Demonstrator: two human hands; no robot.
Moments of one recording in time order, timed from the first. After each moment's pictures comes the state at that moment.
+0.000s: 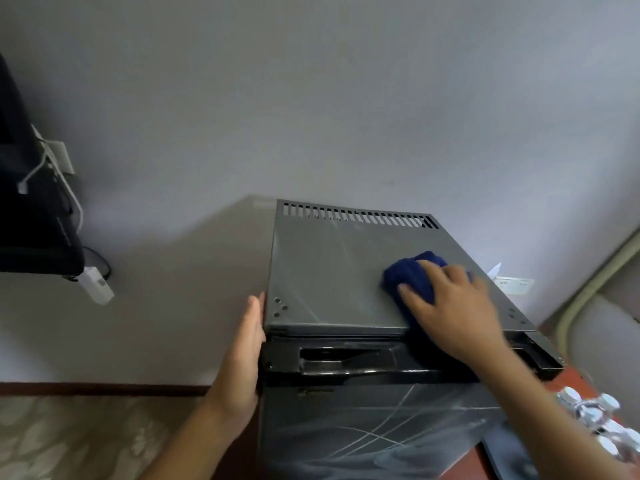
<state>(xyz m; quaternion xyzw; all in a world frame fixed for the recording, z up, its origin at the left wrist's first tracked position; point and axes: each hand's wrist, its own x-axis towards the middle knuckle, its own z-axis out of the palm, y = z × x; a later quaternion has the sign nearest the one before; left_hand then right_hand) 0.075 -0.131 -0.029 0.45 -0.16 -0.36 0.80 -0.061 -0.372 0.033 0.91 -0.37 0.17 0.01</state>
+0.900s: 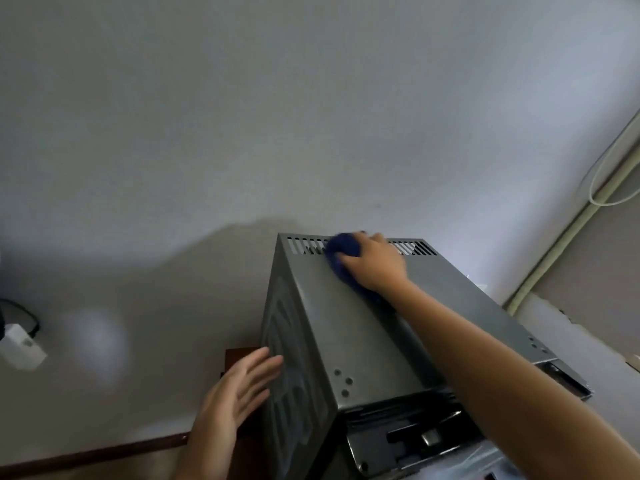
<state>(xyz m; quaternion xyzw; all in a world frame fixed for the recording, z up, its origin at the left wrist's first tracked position) 0.227 -0.114 -0.081 0.51 -0.17 -0.43 0.73 0.165 -0.402 0.049 0.89 -0.42 0.15 -0.04</state>
